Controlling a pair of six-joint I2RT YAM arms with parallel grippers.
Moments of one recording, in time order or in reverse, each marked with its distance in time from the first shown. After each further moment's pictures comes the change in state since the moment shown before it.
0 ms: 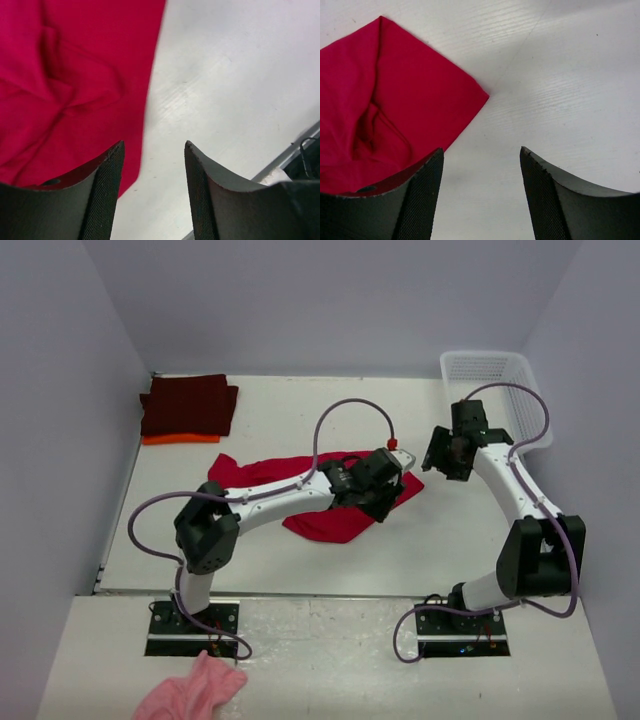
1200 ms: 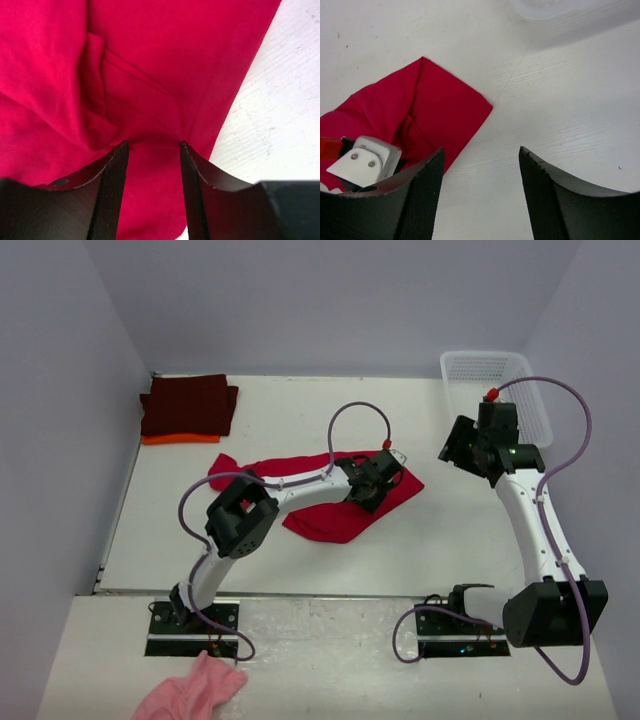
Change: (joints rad) left arm 0.031 0.263 0.113 -0.008 -0.142 0.039; right arm -0.048 -0.265 0.003 -0.014 0.006 0.017
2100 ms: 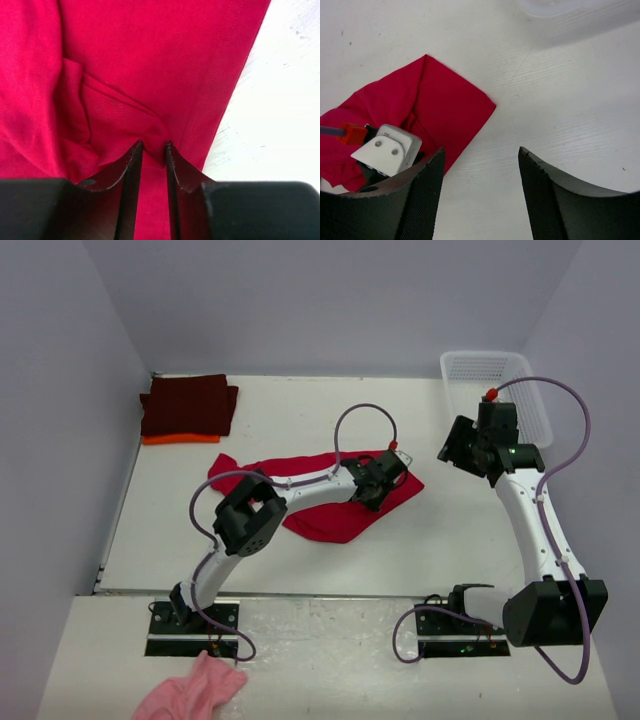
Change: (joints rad) left arm 0.000 0.064 0.061 0.025 0.027 0.027; right arm 0.000 0.003 0.000 0.001 -0.018 0.000
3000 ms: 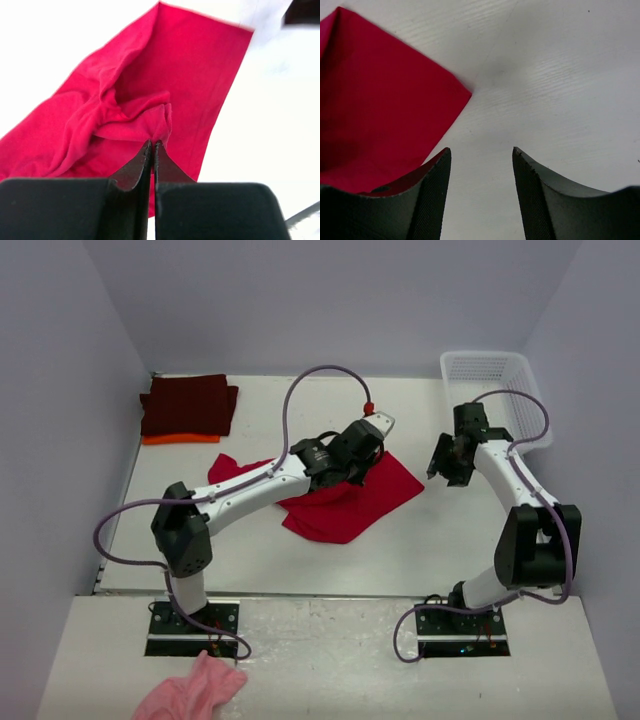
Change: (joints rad) left arm 0.020 -0.390 -0.117 -0.055 -0.115 0.006; right arm 0.008 0.299 -0.006 -0.020 -0.002 -0.008
